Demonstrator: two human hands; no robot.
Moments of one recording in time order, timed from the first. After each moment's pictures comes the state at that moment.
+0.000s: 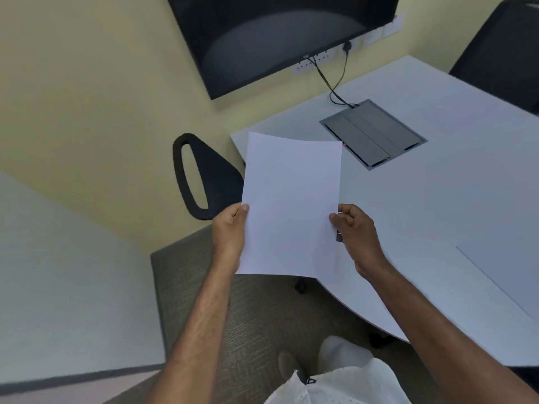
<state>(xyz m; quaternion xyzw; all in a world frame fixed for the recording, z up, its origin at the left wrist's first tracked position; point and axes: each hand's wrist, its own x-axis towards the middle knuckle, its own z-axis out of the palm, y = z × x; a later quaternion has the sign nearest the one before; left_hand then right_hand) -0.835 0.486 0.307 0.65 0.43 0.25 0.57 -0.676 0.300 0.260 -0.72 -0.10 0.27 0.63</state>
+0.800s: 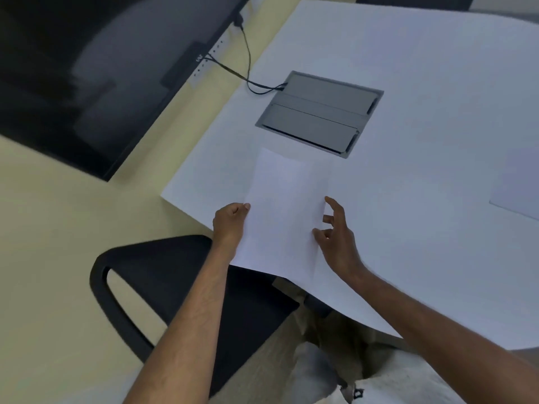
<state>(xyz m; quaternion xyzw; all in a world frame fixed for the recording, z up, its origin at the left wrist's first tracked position) -0.543 0.729 0.174 0.79 0.35 -0.04 0.50 -0.557 0.480 0.137 -0.77 0.05 0.16 0.61</state>
